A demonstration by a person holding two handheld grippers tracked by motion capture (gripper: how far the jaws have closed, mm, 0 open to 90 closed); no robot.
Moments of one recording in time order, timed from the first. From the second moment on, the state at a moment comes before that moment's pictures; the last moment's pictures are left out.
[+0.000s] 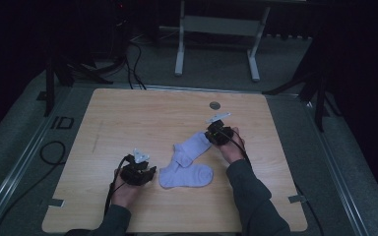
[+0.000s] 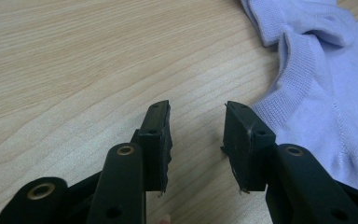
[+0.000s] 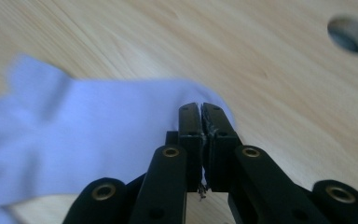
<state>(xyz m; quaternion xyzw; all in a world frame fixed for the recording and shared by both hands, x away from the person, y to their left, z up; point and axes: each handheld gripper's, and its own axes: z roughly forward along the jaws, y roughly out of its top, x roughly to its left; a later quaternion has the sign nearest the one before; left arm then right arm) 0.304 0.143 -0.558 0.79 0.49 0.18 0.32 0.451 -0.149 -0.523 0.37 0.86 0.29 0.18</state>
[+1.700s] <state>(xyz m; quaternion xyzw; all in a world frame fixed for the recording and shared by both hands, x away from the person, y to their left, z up) 0.305 0.142 -0.559 0.79 0.49 0.18 0.32 0.377 -0.175 -0.524 0.34 0.87 0.30 0.17</state>
